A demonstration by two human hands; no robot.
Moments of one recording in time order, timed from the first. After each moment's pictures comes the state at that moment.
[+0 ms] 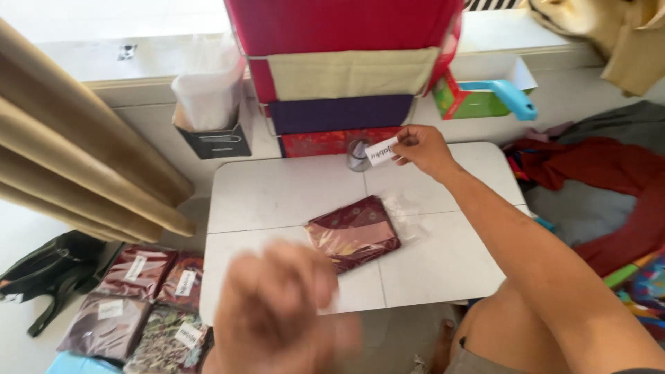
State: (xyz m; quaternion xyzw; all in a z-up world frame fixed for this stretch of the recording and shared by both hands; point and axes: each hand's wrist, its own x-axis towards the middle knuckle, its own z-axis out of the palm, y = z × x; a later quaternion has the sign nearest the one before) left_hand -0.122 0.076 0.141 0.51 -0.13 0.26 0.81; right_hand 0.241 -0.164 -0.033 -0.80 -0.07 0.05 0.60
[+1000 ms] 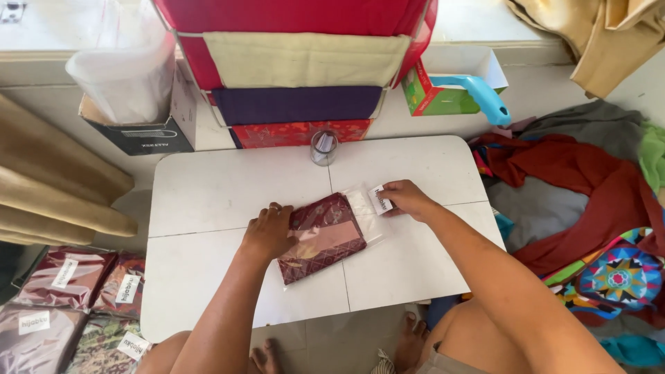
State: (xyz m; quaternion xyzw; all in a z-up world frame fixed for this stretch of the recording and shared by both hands) left_hand 0.108 0.104 -0.098 0.95 -0.04 -0.27 0.13; right_hand 0.204 -0.230 -0.131 -0.78 0.17 0.29 0.53
